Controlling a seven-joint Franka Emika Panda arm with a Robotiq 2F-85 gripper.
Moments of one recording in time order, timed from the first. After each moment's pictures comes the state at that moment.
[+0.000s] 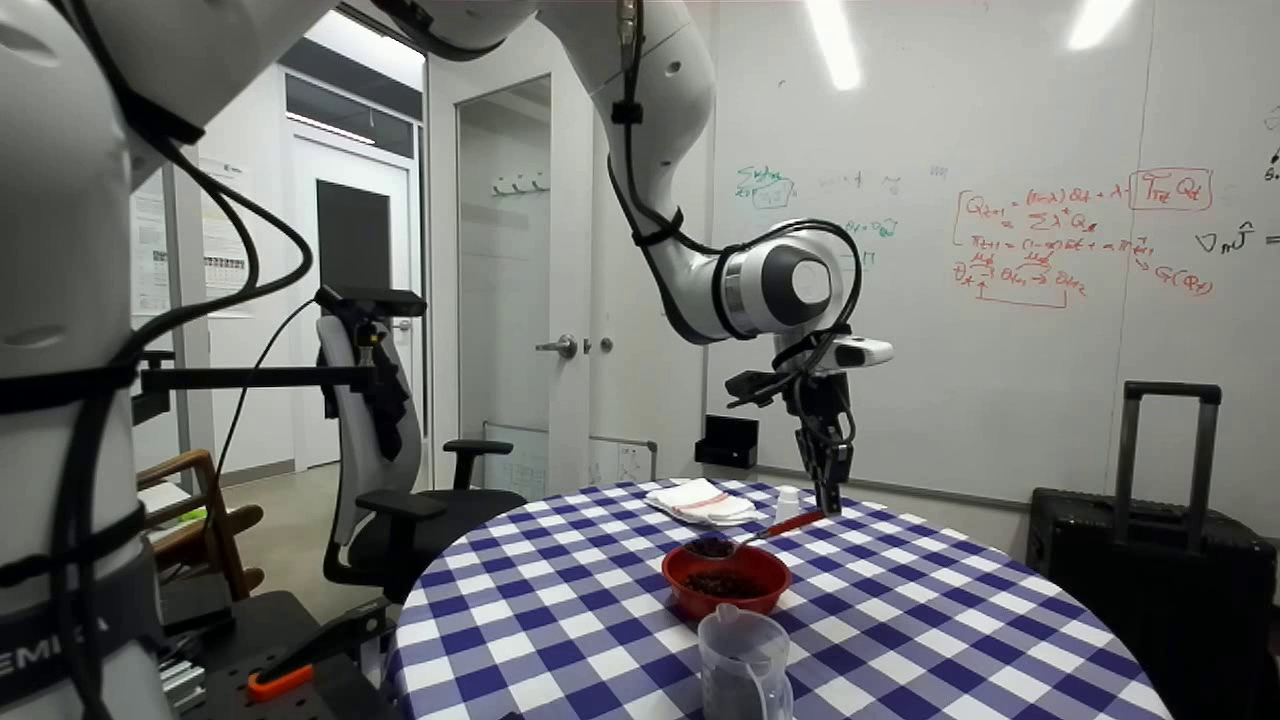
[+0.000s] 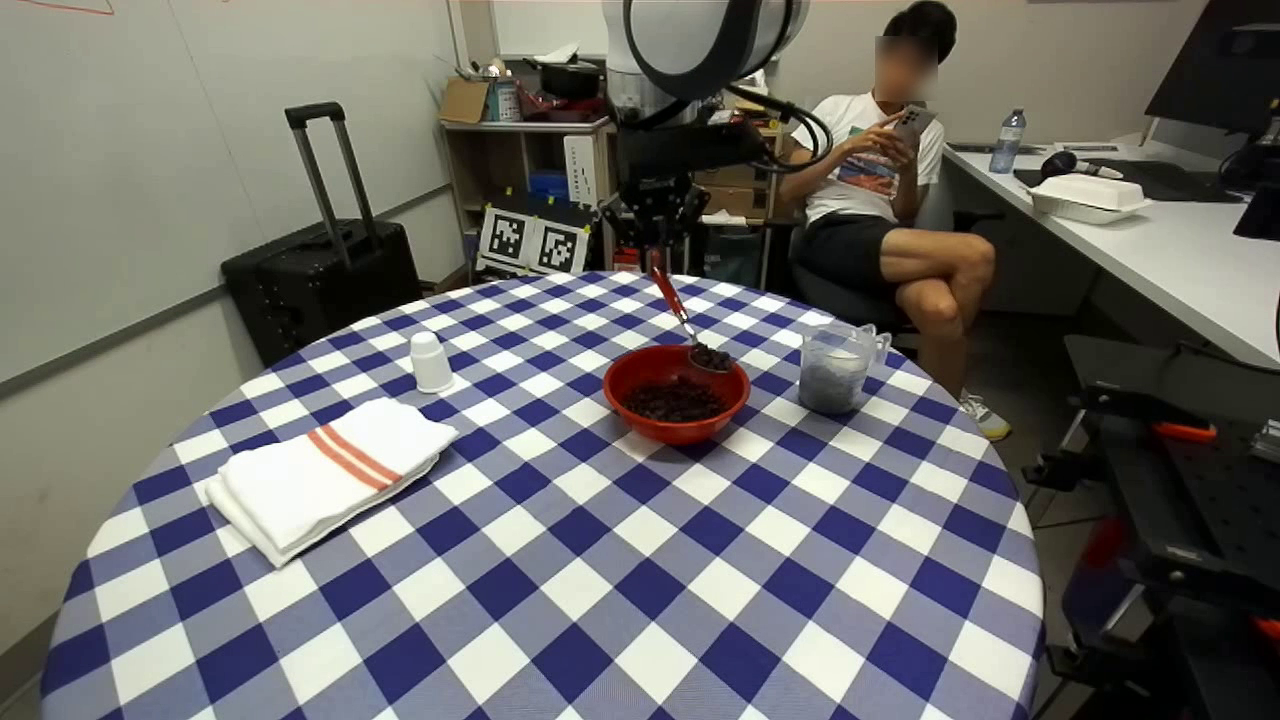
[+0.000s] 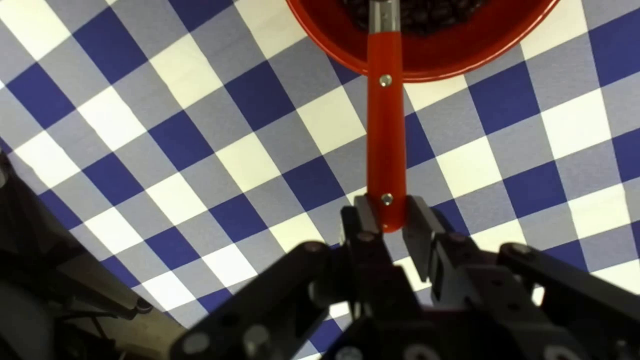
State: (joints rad) arm 0.00 0.63 -0.19 -1.80 -0.08 2.52 0.71
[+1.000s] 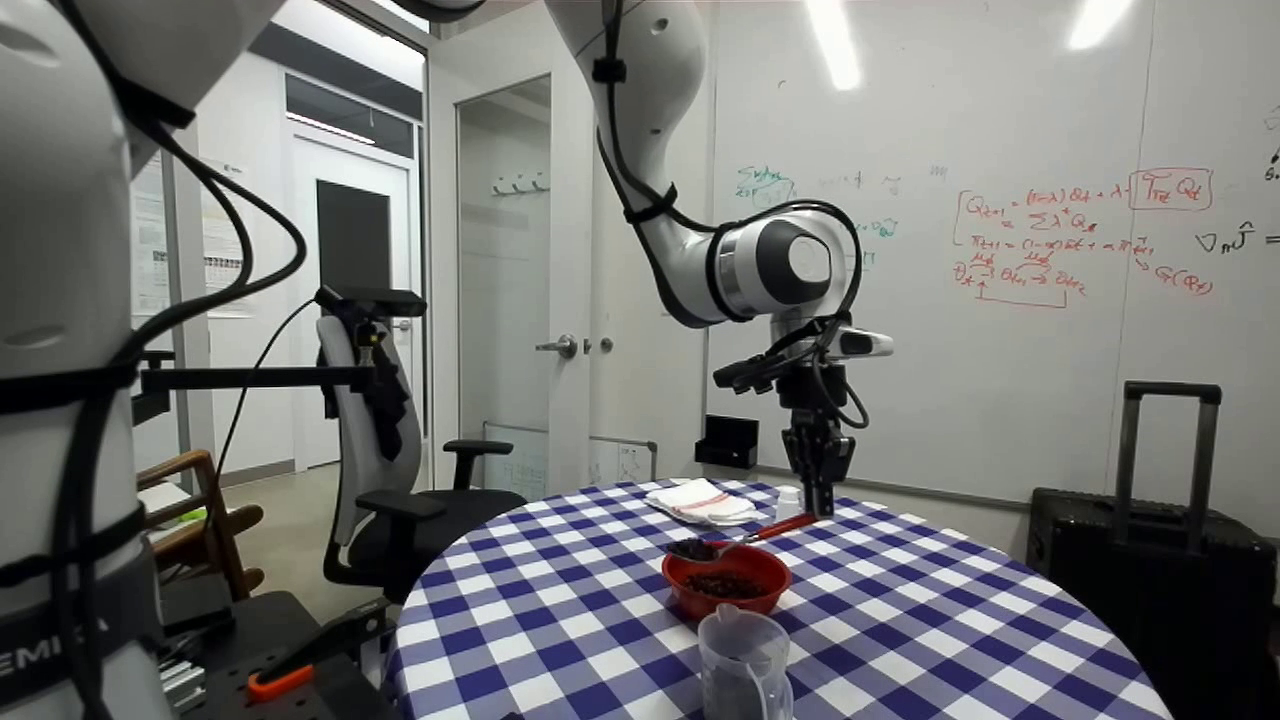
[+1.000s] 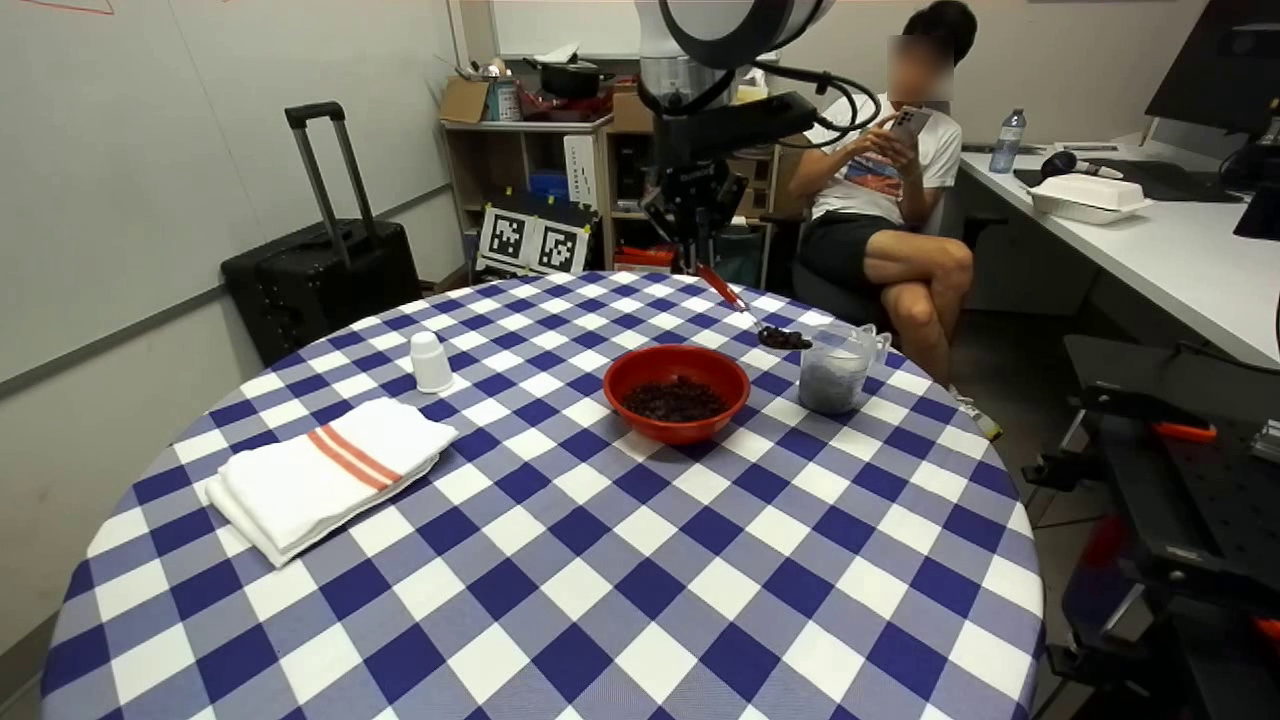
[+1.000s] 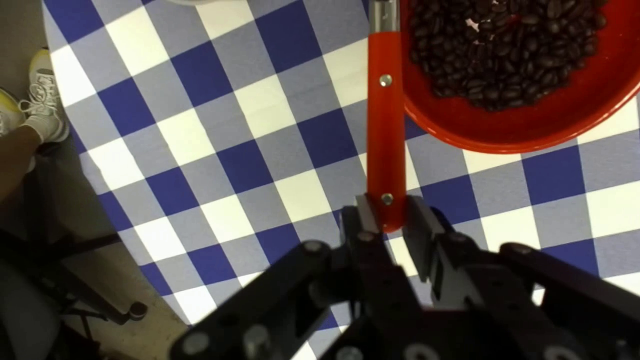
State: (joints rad) arm 0.00 0.54 -0.21 -1.91 -0.09 2.43 0.55
